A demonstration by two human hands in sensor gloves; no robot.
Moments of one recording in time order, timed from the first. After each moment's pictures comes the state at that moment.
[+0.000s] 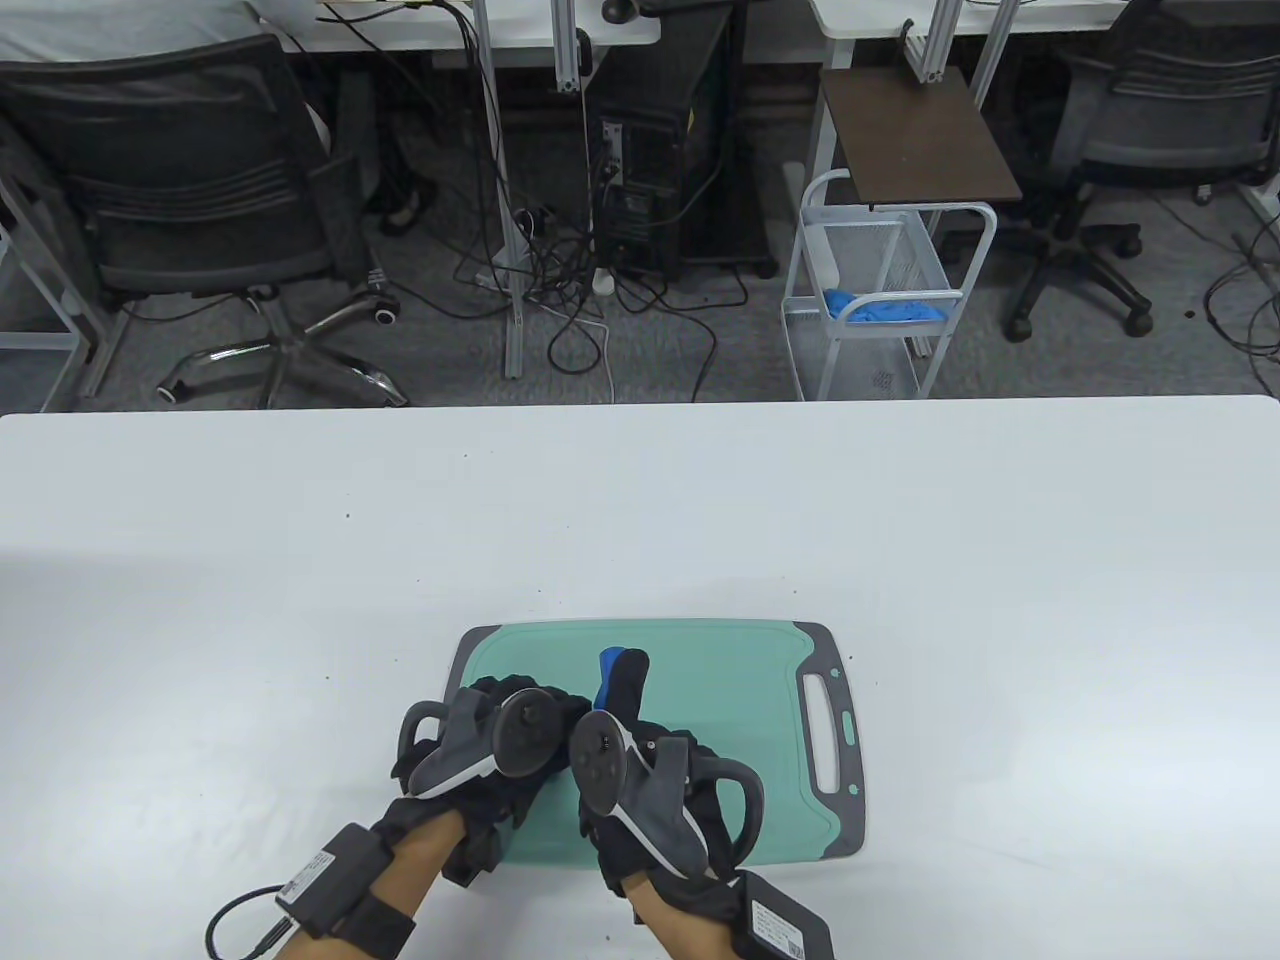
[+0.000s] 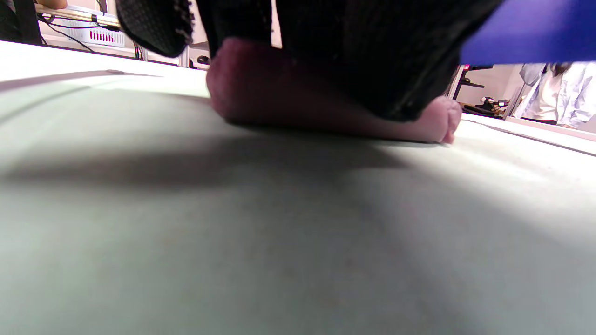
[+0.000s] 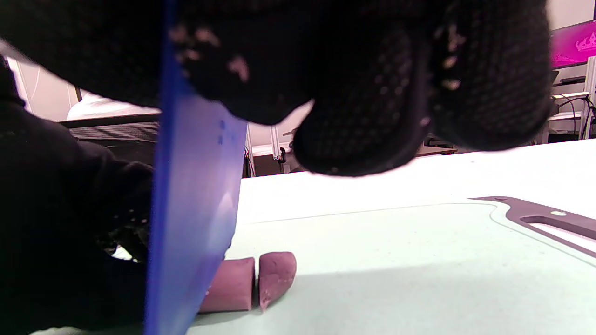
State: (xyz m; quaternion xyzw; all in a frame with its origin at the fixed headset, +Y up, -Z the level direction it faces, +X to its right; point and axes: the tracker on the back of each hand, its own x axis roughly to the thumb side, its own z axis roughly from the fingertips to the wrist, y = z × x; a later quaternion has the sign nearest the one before) left_hand -0.155 -0.753 -0.285 -0.07 -0.19 0.06 0.98; right_hand -0.013 -0.682 -0.228 -0.02 -0.05 1.00 0.08
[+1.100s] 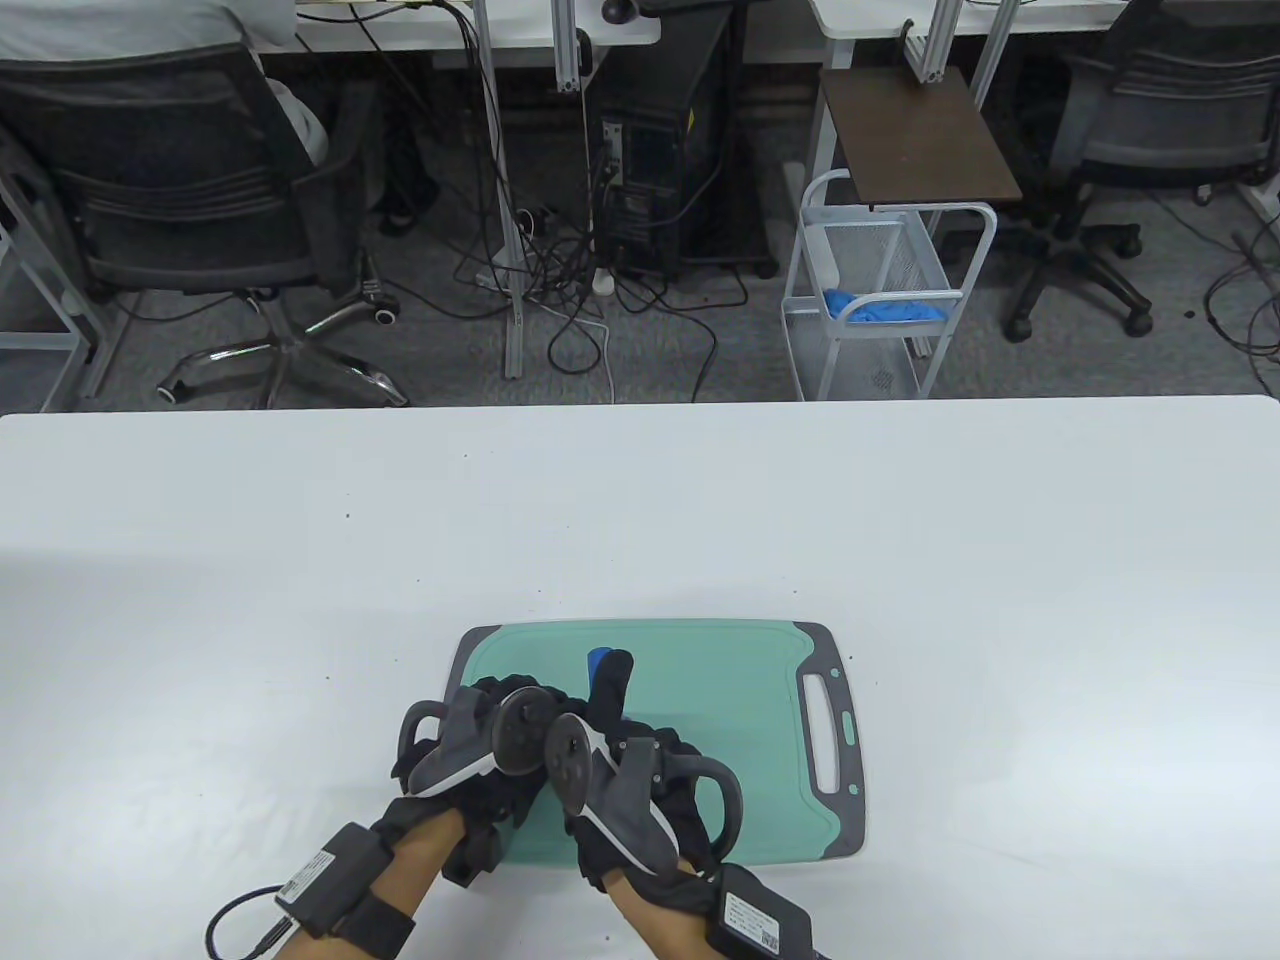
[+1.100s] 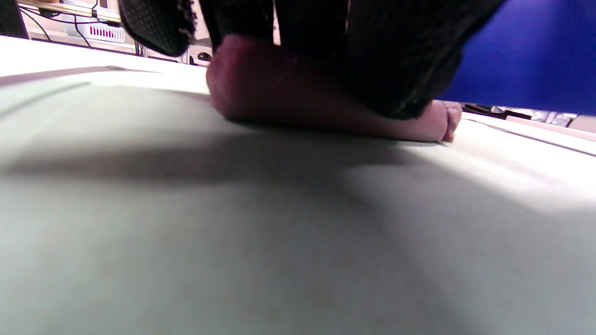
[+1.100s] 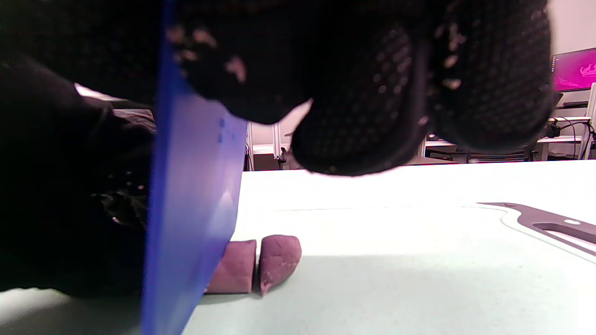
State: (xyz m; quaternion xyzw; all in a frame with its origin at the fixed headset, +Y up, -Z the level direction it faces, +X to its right) left_hand -0.155 -0.753 -0.286 -0.07 -0.19 0.06 0.98; right_hand -0.028 -0.698 -0.235 -0.02 -0.06 1.00 0.05
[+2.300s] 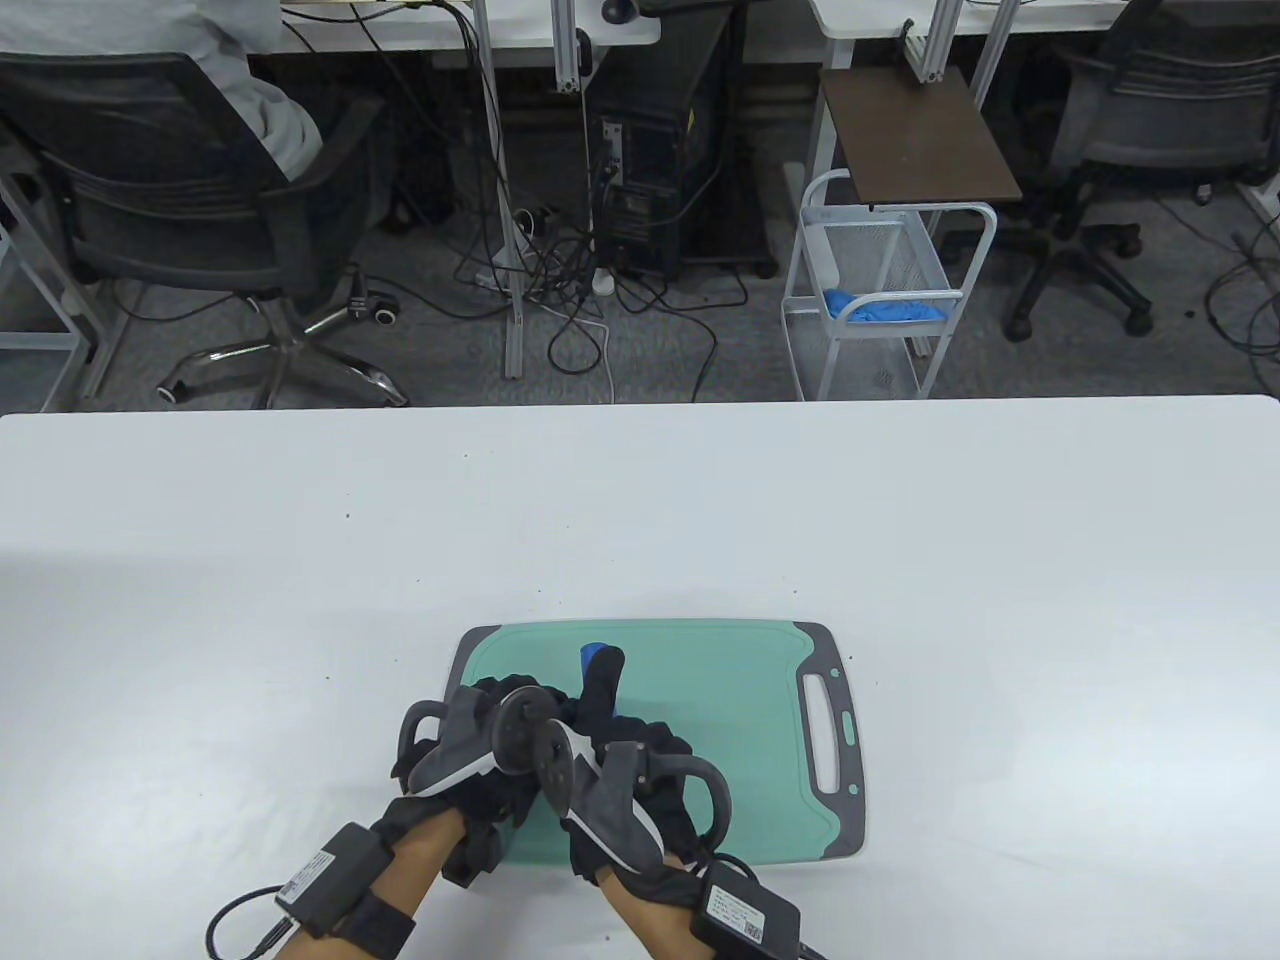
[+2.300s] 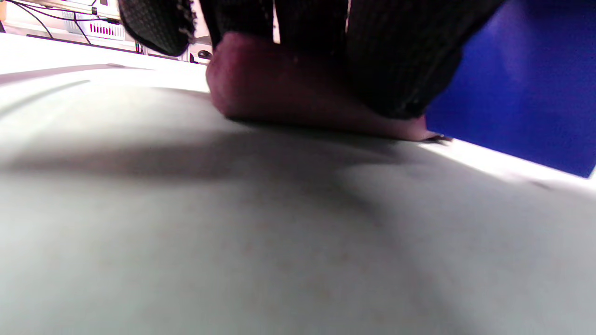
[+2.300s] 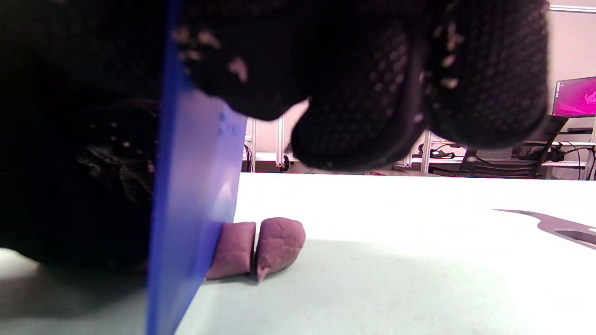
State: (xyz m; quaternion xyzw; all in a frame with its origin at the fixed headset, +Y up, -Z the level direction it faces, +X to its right) left_hand -0.155 -0.753 -0.286 -0.07 -0.19 0.06 0.98; right_hand -0.037 -0.717 -0.242 -0.01 -0.08 1.00 0.02
